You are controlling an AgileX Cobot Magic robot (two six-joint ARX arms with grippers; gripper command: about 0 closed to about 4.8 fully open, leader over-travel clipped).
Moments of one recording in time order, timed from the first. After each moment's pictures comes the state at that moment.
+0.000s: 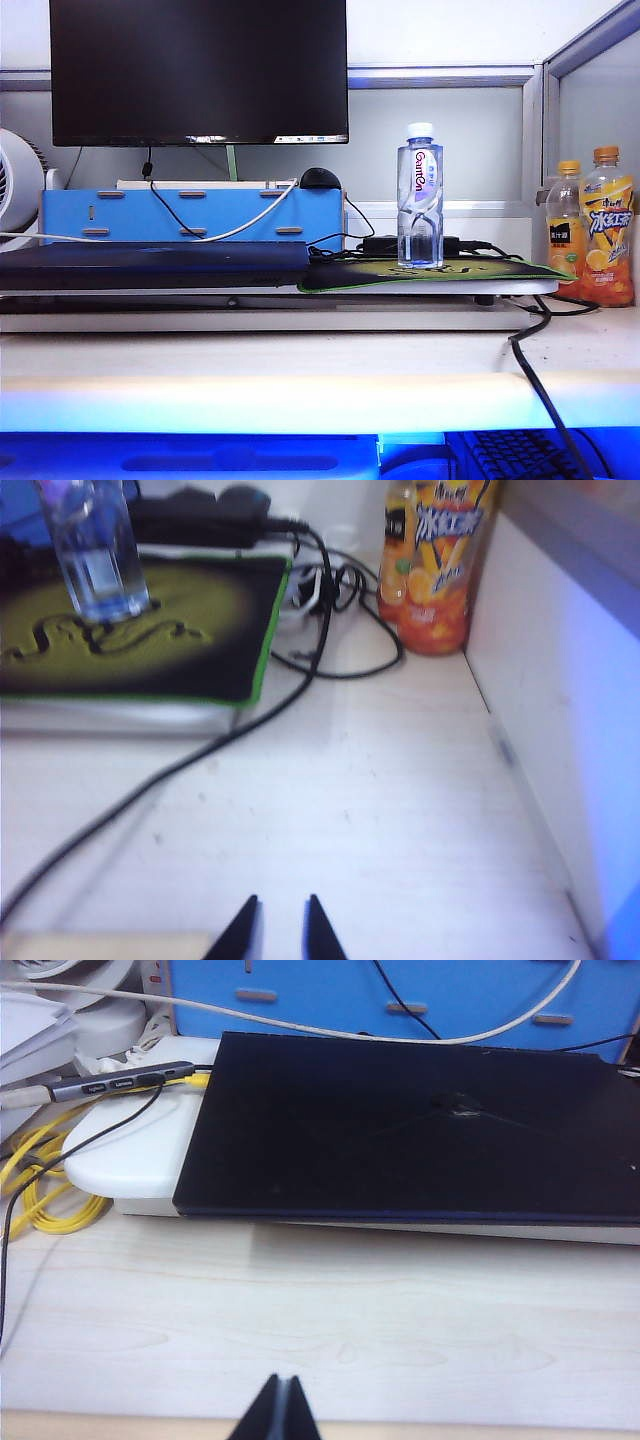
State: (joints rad) left arm 0.03 0.00 0.01 -0.15 0.06 -0.04; right arm 0.03 0.00 0.01 -0.17 0.02 0.01
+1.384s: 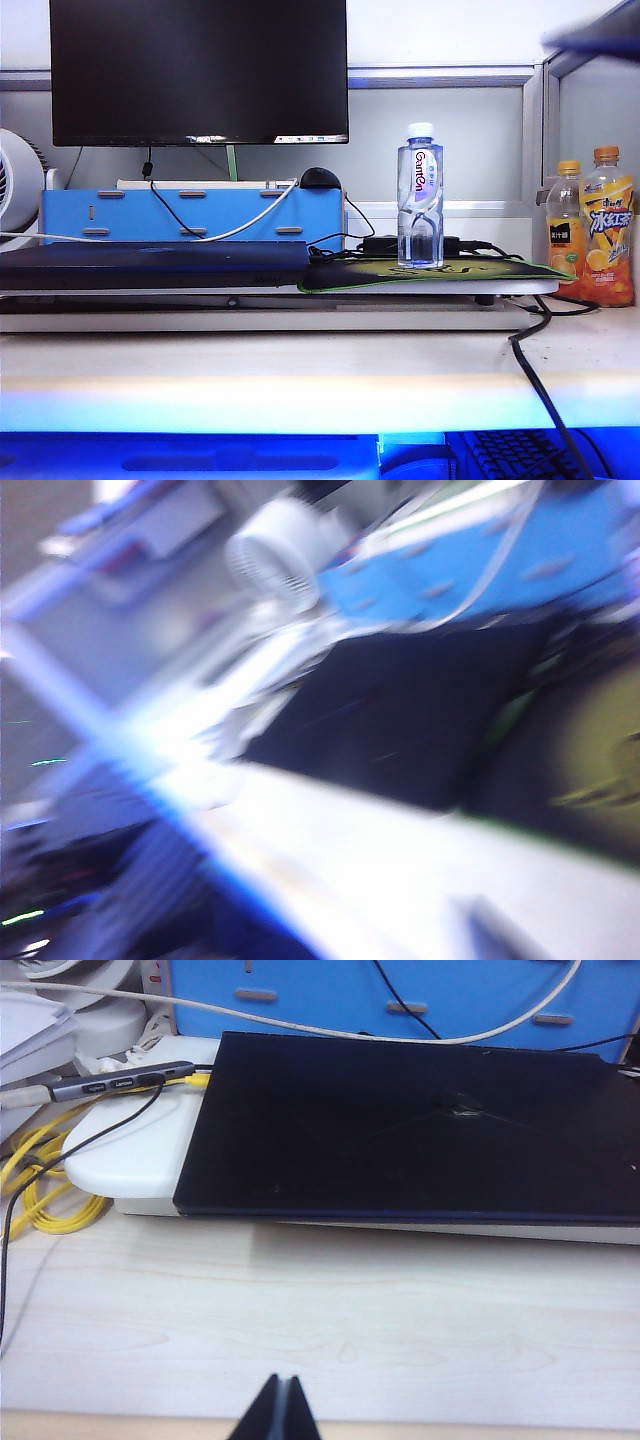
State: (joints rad) left arm 0.03 0.00 0.01 -0.15 0.06 -0.04; right arm 0.04 0.78 0.54 0.12 -0.85 0.44
